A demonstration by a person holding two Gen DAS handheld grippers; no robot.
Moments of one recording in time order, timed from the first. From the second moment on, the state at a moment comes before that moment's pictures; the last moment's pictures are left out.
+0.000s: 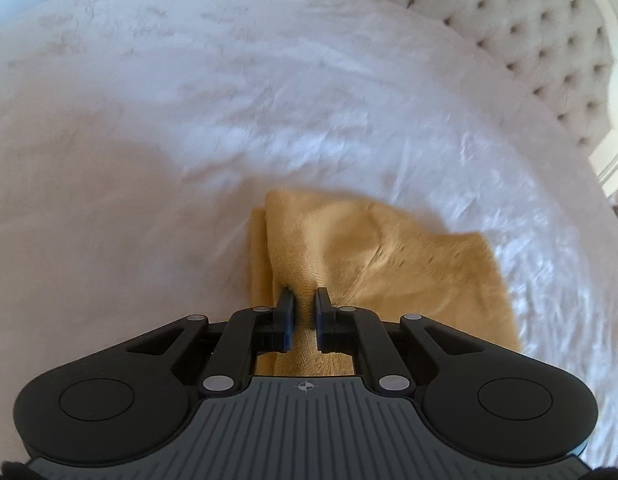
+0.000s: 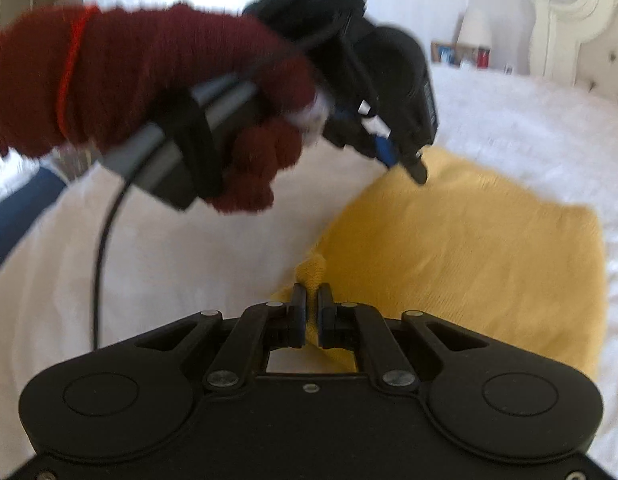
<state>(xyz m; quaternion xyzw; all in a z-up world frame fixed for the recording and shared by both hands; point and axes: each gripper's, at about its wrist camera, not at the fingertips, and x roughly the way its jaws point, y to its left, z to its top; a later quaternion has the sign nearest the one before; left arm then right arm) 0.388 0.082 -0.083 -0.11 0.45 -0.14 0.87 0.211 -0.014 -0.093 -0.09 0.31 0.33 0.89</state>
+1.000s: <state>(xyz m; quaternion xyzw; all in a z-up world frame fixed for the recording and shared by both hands) 0.279 0.098 -0.114 -0.17 0.43 -0.18 0.87 0.326 -0.212 -0.102 0.24 0.40 0.25 0.85</state>
